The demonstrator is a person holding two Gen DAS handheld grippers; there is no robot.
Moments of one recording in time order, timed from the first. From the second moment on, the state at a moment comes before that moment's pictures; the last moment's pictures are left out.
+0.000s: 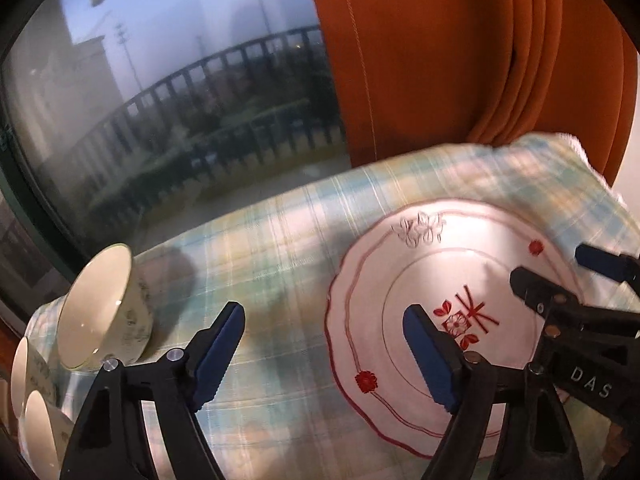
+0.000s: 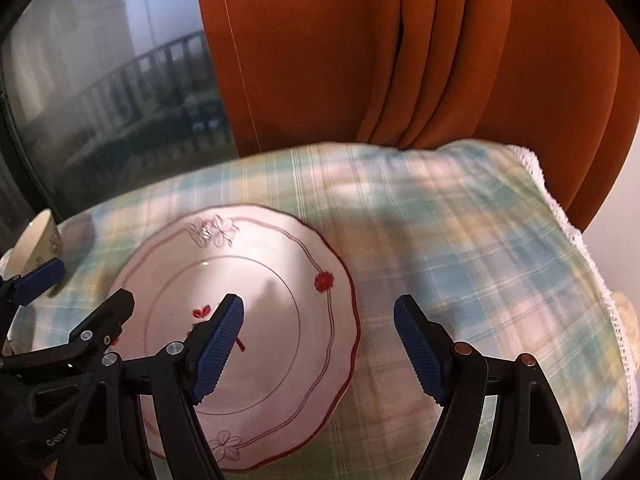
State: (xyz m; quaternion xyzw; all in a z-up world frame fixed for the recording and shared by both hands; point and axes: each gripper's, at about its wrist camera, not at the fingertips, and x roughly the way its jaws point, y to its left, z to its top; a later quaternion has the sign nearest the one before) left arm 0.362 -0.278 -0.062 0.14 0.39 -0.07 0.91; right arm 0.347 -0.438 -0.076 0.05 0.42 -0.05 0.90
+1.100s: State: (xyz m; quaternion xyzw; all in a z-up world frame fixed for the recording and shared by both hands) left arm 0.325 -0.255 -0.074 0.13 0.45 -0.09 0.88; right arm 0.312 -0.392 -0.081 0.01 0.44 -0.04 0.89
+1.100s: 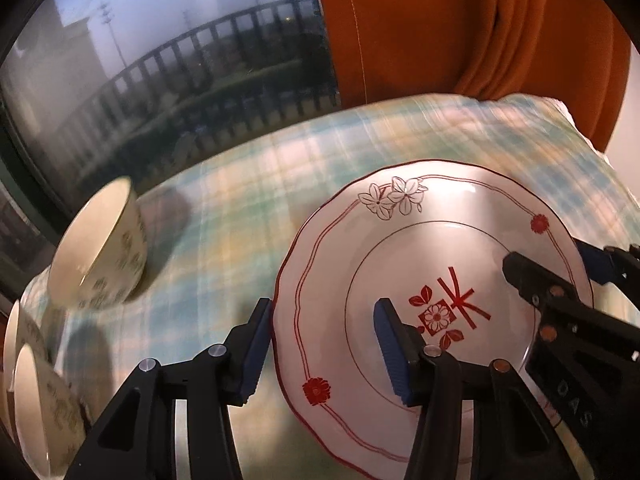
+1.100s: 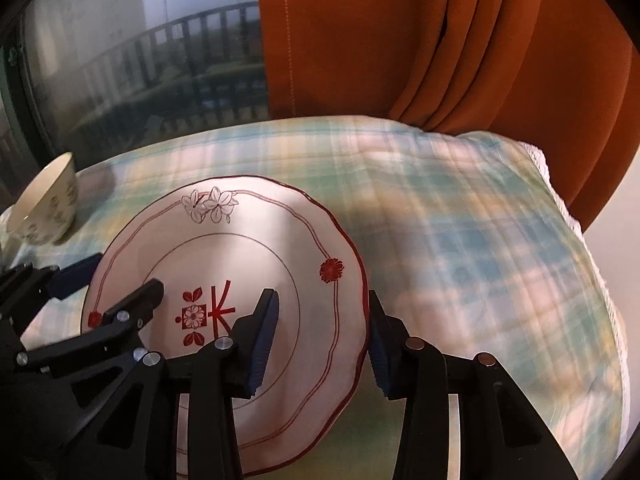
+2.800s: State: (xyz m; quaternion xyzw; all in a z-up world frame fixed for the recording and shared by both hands) left arm 0.189 -0.157 -0.072 0.05 0.49 -0.14 0.86; right arm 0.177 -0.296 -0.079 -0.03 0.46 -0.04 0.89
